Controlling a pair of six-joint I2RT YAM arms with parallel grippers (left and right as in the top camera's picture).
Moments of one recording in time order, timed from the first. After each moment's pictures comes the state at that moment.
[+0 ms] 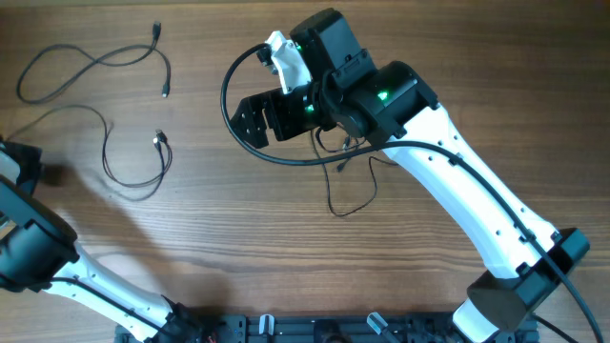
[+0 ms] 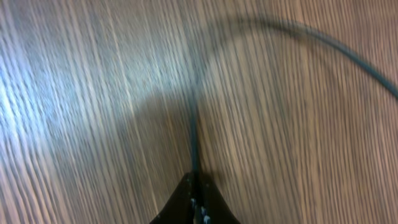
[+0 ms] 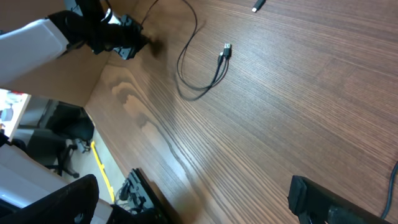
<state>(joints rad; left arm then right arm) 0.81 2.18 1.48 -0.39 -0.11 -0.57 0.69 1.78 1.90 -0.96 -0.48 0.35</state>
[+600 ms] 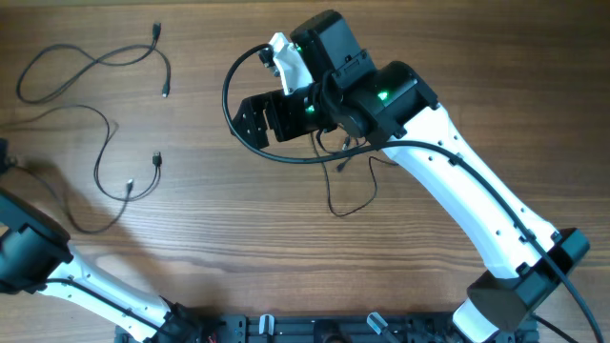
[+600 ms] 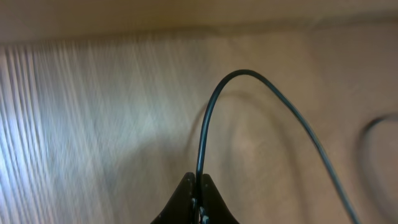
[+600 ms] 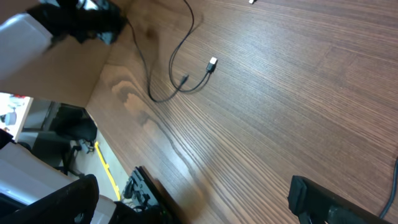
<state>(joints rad) 0.86 2.20 1.63 -0.32 -0.11 -0.50 0.69 1.78 1.90 -0.98 -0.48 0.38</state>
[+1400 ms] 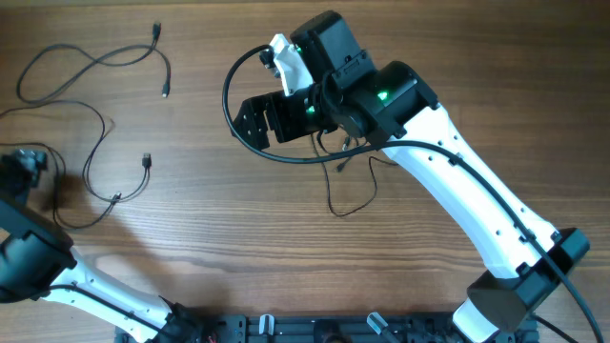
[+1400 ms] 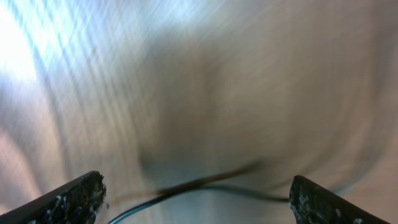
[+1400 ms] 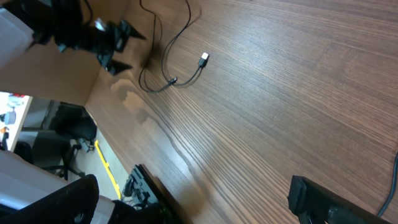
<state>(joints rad) 0.86 2.14 1.62 -0.90 -0.01 -0.57 0.69 1.78 1.90 -0.99 -0.48 0.38</state>
